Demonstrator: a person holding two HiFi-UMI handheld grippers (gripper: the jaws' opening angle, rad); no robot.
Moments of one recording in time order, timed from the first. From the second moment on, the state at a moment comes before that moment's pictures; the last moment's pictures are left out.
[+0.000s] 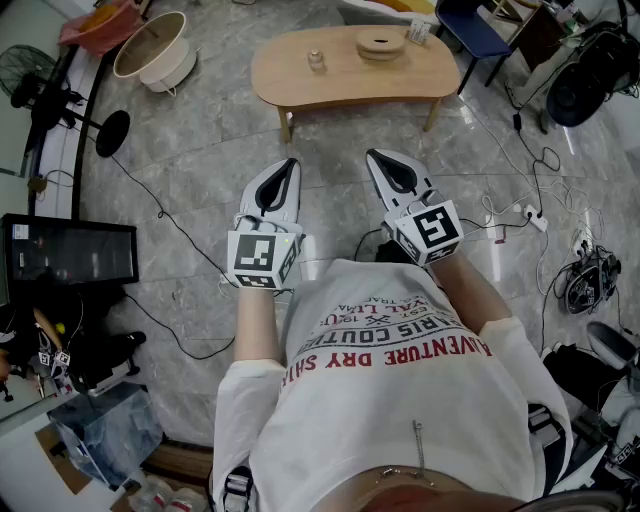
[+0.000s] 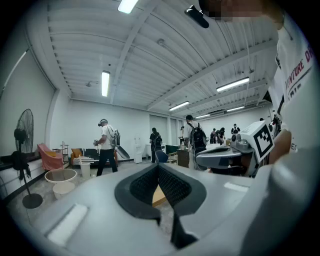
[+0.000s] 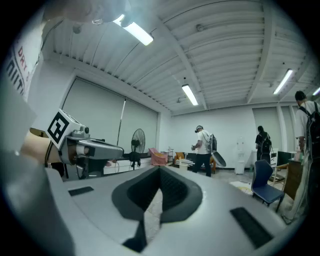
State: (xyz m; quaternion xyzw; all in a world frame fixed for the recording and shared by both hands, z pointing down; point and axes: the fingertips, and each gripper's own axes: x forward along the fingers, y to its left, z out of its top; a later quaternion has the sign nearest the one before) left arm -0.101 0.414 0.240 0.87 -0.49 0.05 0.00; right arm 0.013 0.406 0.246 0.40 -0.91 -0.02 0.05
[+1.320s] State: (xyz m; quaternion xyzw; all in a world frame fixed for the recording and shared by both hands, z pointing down) left arm -0.118 0.333 0.290 0.85 -0.51 0.02 0.08; right arm 0.018 0.329 0.283 0.40 -0.91 0.03 0.08
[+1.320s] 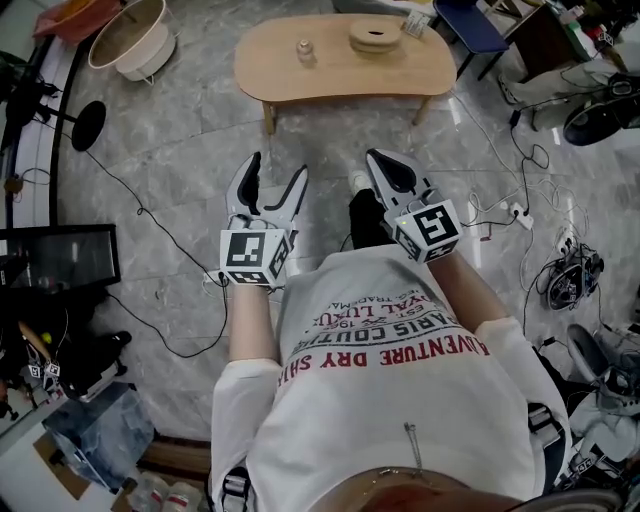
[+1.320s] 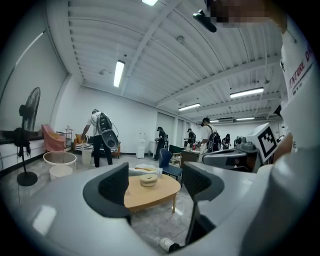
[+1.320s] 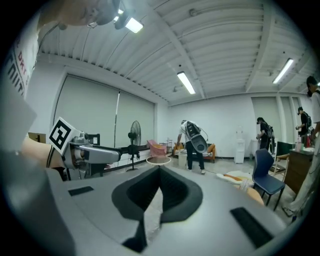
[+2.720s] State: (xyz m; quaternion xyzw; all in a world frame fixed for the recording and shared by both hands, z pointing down) left arm -0.098 -0.121 0.459 0.80 -0.57 0.13 0.14; right arm 0.026 -0.143 0.428 0.31 -0.93 0.10 0.17
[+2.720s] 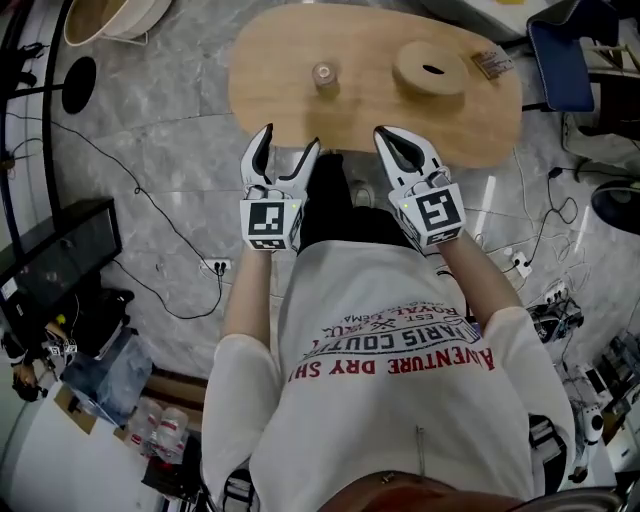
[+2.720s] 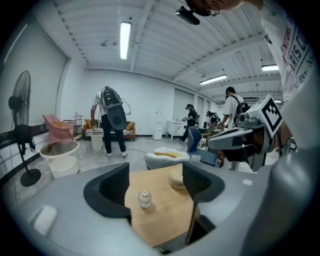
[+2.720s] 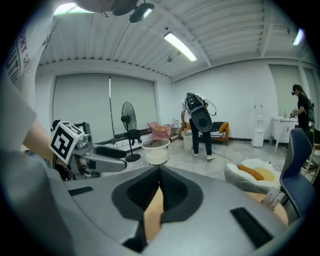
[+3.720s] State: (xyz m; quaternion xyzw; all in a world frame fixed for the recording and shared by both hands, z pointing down) left arm -0.076 -0.269 0.760 0.83 -0.47 0.21 0.20; right arm 0.013 -0.271 0.651 0.38 -0.88 0.18 0.23
